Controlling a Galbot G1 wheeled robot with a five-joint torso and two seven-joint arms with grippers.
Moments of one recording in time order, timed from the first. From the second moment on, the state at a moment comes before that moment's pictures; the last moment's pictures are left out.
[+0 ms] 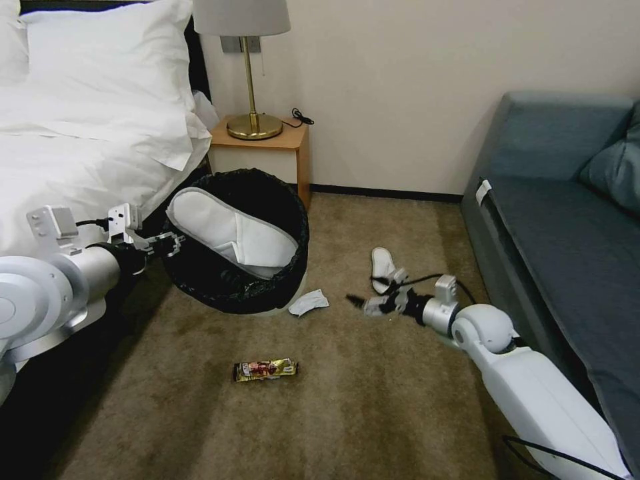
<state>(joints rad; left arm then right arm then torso) 1.00 -0.67 -0.66 -2.22 -1.78 0.74 -0.75 -0.83 1.04 0.12 1.45 0.45 -0.30 -0.72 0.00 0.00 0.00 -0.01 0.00</state>
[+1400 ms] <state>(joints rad) 1.00 -0.67 -0.63 -2.31 -1.78 0.74 -0.73 -0.64 1.41 -0.15 0.78 0.33 -0.12 -0.67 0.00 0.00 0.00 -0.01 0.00</state>
